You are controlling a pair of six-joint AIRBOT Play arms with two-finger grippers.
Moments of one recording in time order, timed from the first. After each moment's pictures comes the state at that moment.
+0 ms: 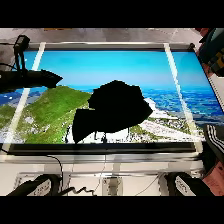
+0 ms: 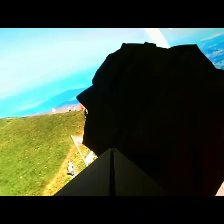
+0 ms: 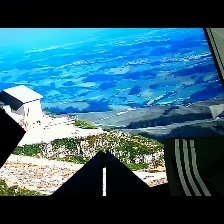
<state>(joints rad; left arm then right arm) 0.11 -1.16 1.33 0.84 -1.09 -0.88 -0.19 -0.96 1.67 -1.70 1.55 1.57</state>
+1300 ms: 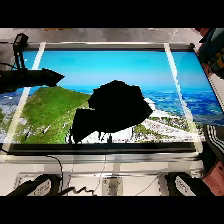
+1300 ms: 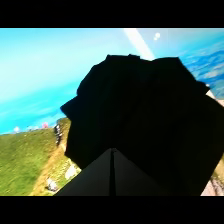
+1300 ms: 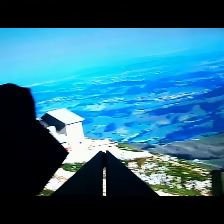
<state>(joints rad) 0.11 -1.16 1.33 0.76 -1.09 -0.88 -0.19 -0.97 1.65 -1.47 1.45 1.57</state>
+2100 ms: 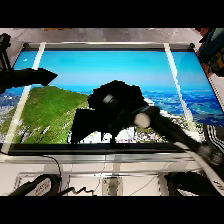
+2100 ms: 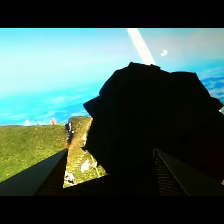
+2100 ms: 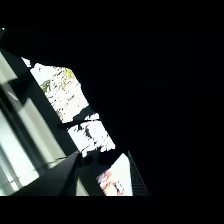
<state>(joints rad) 0.25 -1.16 1.33 0.73 -1.13 -0.91 0.77 -1.28 1.08 -1.32 0.83 1.22</state>
